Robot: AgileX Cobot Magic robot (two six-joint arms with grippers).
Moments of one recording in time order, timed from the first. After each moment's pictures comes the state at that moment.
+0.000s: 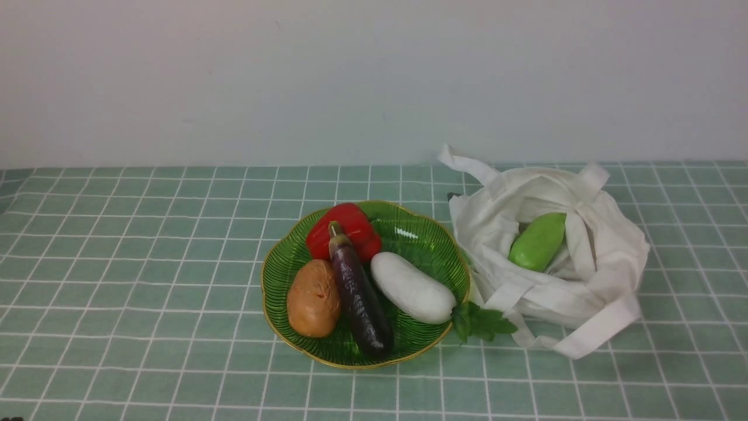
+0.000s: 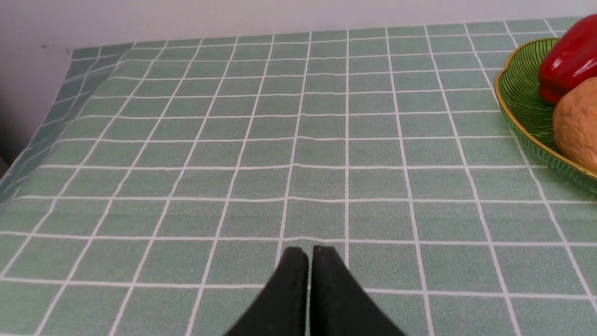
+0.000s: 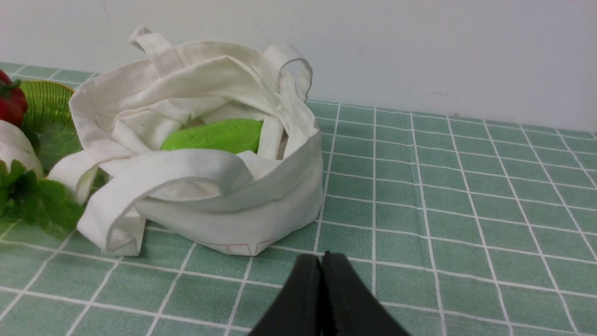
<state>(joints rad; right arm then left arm) 0.04 -0.01 0.02 -0.04 0.37 -0.07 0.05 -0.01 0.03 0.03 0.38 0.02</state>
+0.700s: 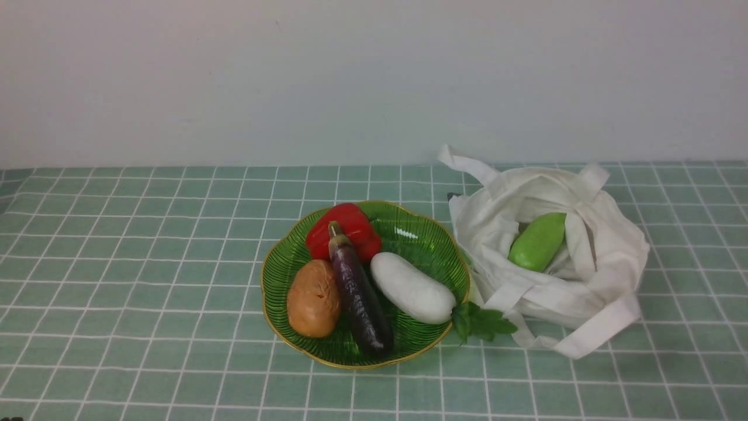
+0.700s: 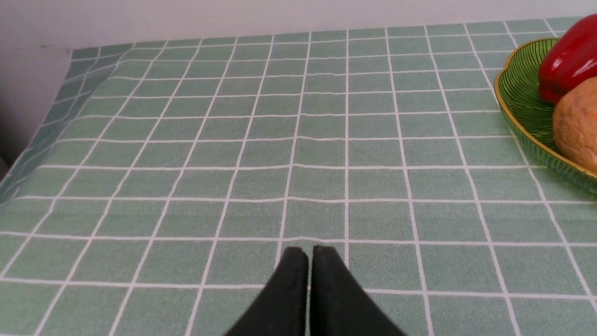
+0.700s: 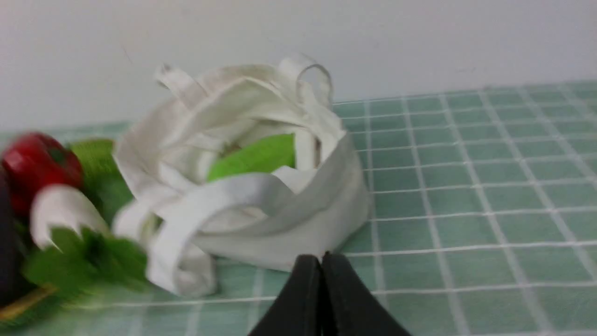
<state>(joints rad) 0.04 -0.01 0.03 0.21 0.34 0.07 0.05 -0.01 0.03 0.03 0.38 0.02</state>
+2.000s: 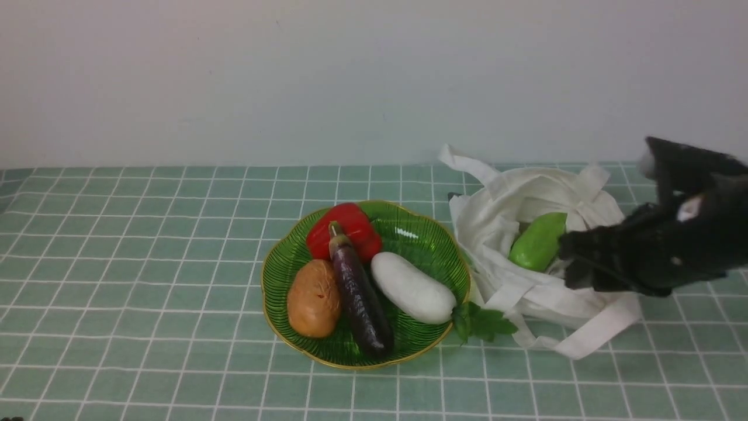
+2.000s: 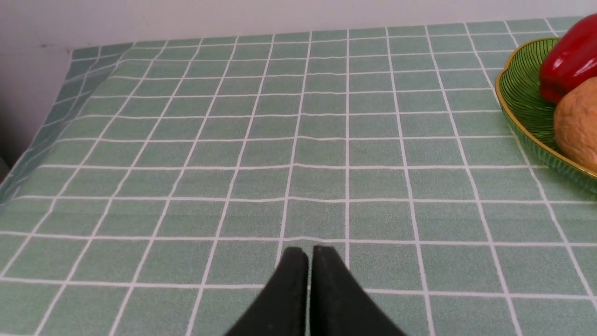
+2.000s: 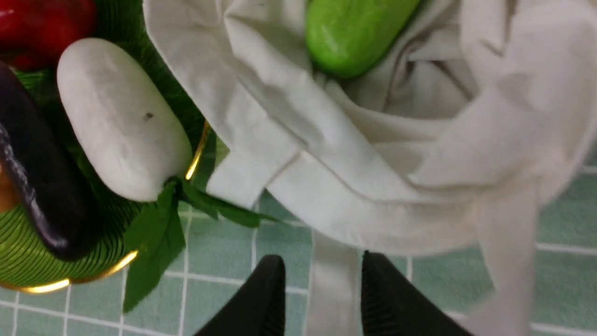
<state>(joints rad) 0.26 1.47 -0.96 0.27 0.72 0.11 0.05 -0.01 0.03 0.03 0.38 0.02</state>
